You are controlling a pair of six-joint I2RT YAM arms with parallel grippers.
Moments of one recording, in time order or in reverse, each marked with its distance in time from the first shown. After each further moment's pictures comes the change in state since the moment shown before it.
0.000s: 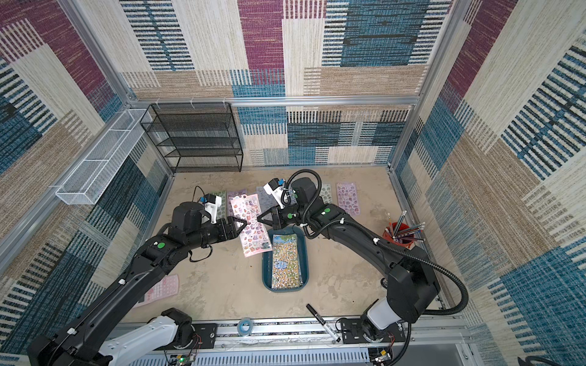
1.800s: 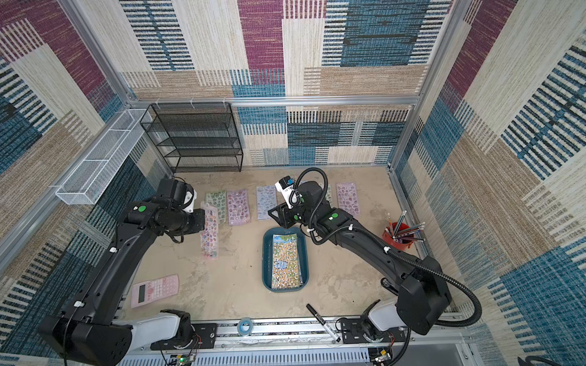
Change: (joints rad) left arm 0.242 0.247 0.452 -0.674 -0.283 0.323; right arm -0.007 -0.101 -0.084 -0.024 0.380 -0.177
